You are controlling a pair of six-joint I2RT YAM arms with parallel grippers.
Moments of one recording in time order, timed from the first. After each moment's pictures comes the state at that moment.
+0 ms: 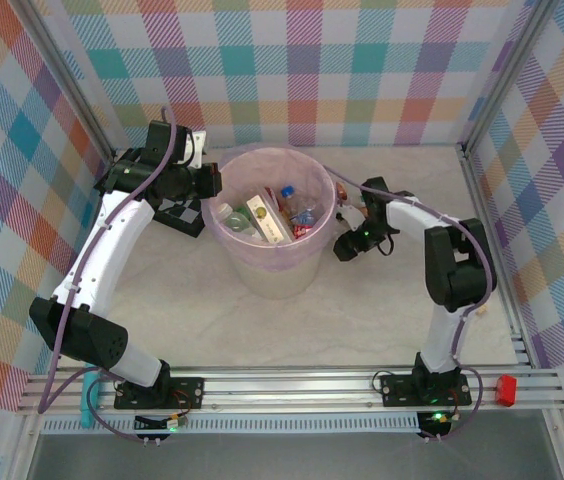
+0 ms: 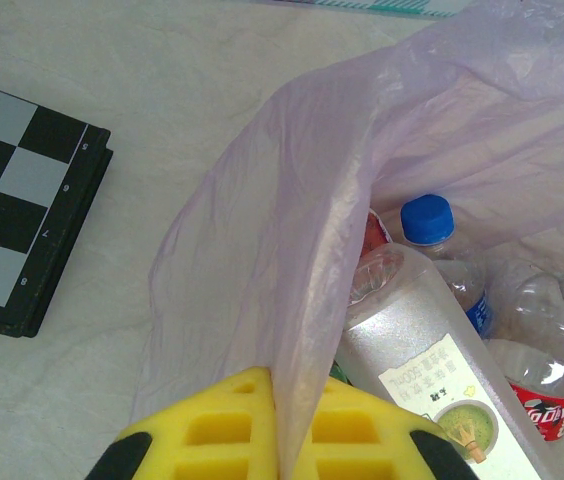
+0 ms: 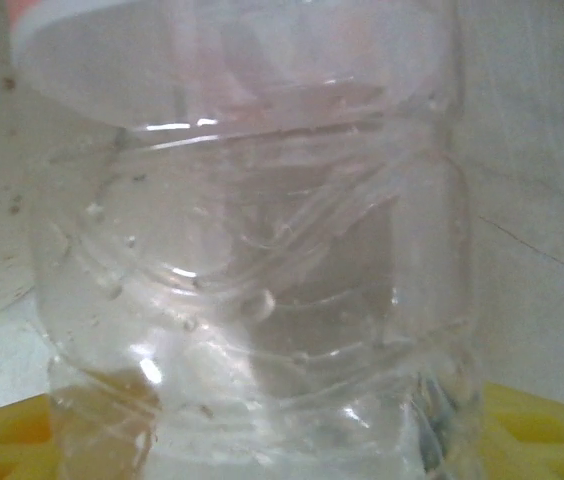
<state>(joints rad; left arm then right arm) -0.28 1.51 1.69 -0.97 0.19 -0.28 0.27 1.89 1.28 -0.75 -0.35 -0.36</state>
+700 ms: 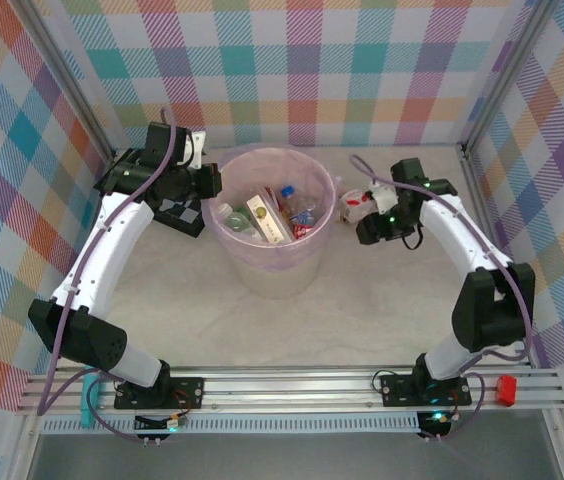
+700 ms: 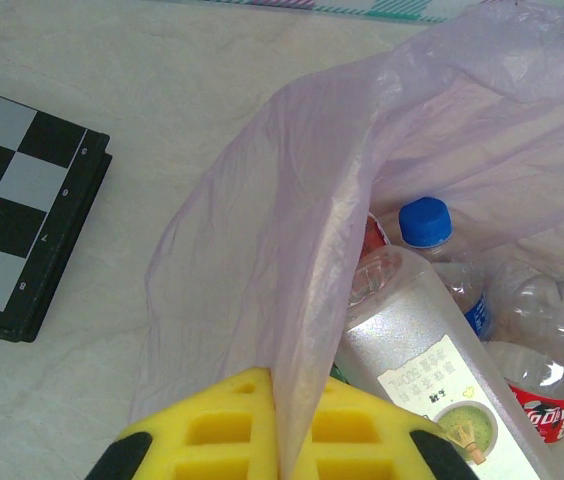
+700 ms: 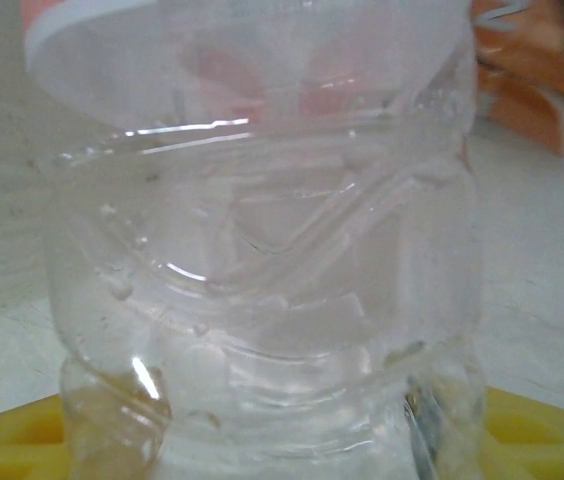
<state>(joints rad) -0.28 1.50 1.66 -0.95 0.19 -0.28 0.18 1.57 1.34 -1.01 -0.26 -0.13</state>
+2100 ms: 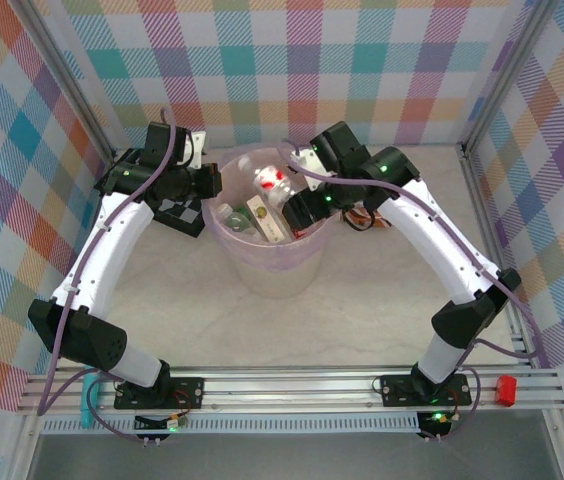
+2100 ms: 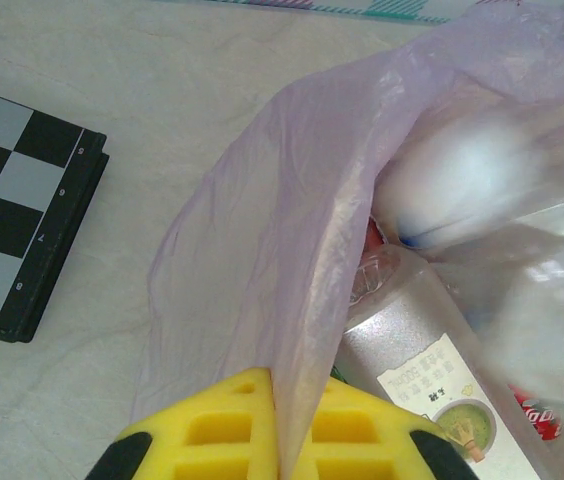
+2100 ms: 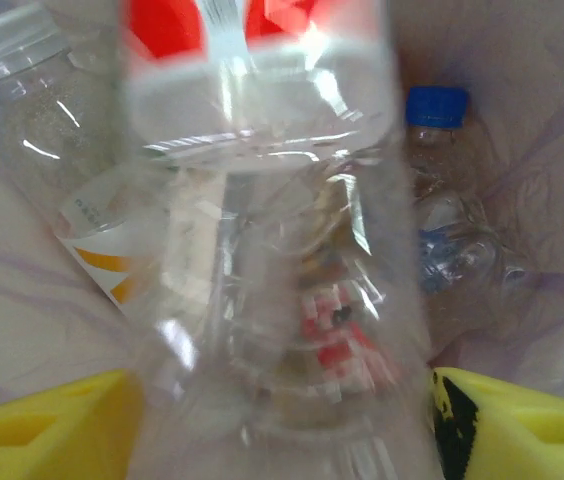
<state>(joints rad) -0.28 1.50 1.66 -0.95 0.19 -0.28 0.70 1.69 2.02 -1.28 -0.12 0.04</state>
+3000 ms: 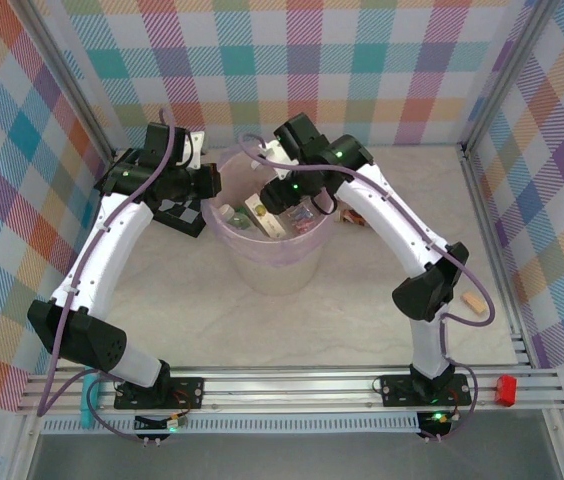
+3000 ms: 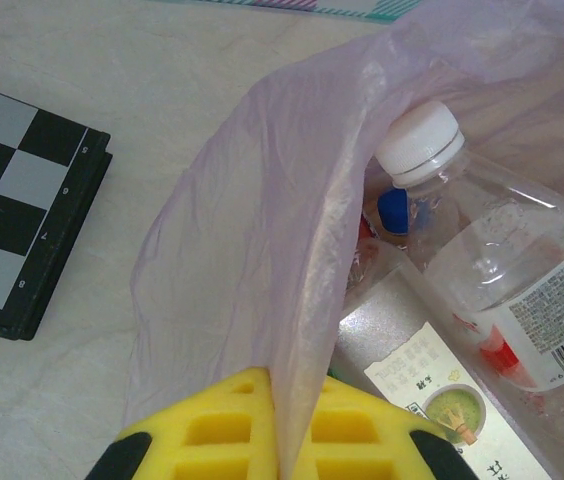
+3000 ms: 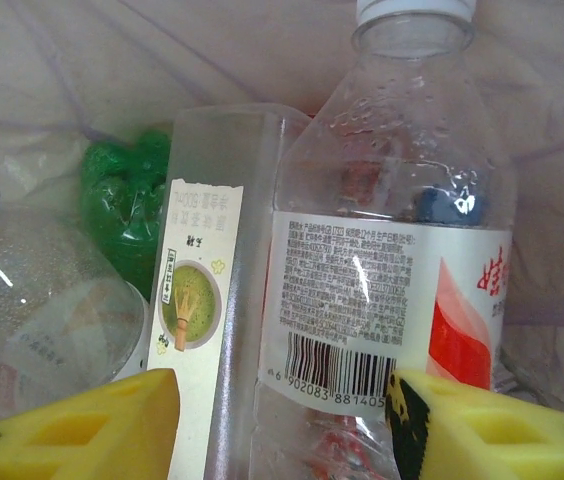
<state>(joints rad) -0.28 1.50 1.66 -0.95 0.19 -0.28 0.75 1.98 2.29 -1.27 -0.07 -0.02</state>
